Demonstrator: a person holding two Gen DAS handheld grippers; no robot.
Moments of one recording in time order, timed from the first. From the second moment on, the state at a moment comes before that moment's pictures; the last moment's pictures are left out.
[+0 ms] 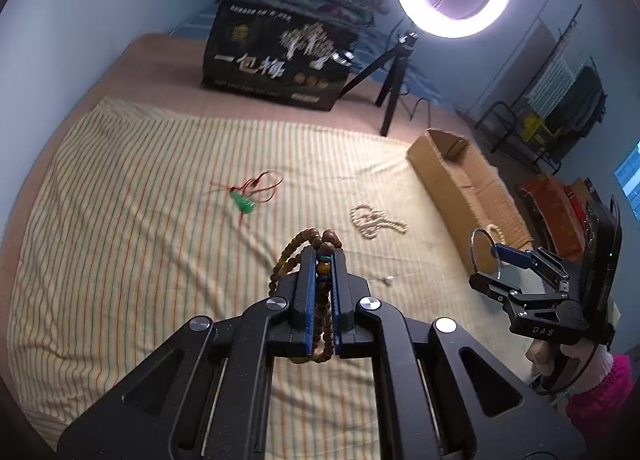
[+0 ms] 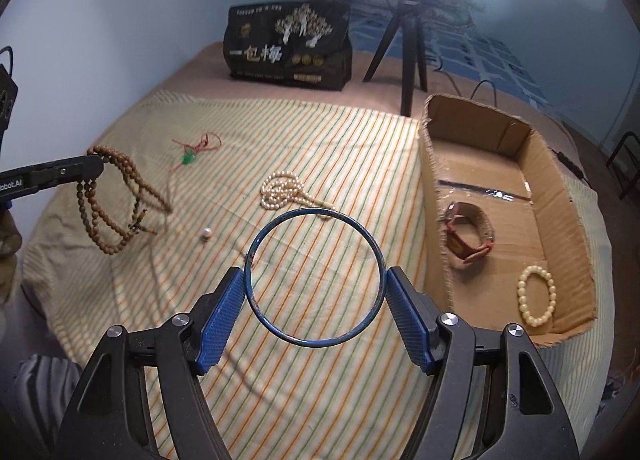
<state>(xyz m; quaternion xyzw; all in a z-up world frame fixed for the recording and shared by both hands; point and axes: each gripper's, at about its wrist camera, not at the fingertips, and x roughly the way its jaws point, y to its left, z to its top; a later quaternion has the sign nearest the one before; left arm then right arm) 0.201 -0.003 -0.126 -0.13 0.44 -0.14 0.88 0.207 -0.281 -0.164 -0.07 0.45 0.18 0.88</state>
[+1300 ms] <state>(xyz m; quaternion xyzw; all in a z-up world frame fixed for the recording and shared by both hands) 0.280 -0.155 -0.052 -0.10 0.38 -0.25 0.89 0.213 -0.422 -0.110 0.01 0.39 0.07 0.92</state>
